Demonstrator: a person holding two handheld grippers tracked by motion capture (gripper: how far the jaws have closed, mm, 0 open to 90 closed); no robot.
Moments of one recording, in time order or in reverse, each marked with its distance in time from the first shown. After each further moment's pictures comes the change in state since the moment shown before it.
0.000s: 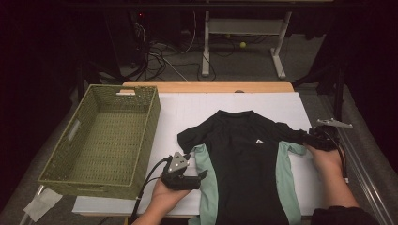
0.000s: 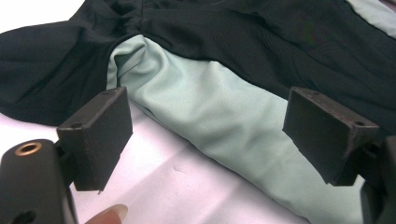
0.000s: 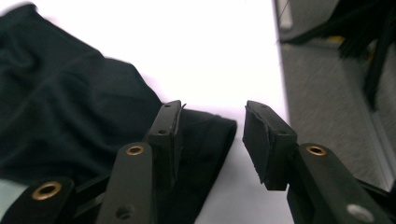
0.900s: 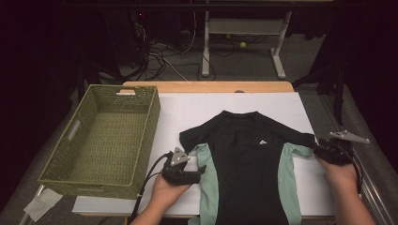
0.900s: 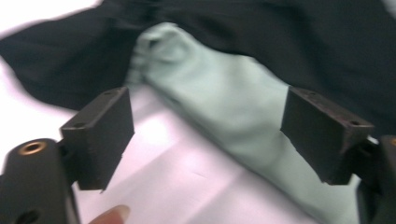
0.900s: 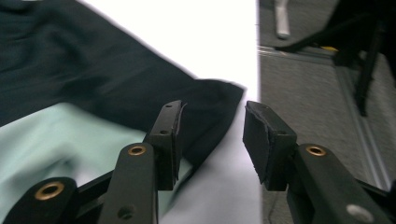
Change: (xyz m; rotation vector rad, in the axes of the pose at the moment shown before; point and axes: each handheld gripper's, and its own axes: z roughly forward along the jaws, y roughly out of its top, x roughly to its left) left arm 0.012 0.014 0.011 0.060 0.086 -0.033; right arm -0.010 -0.032 -0.048 -0.046 0.009 -0.039
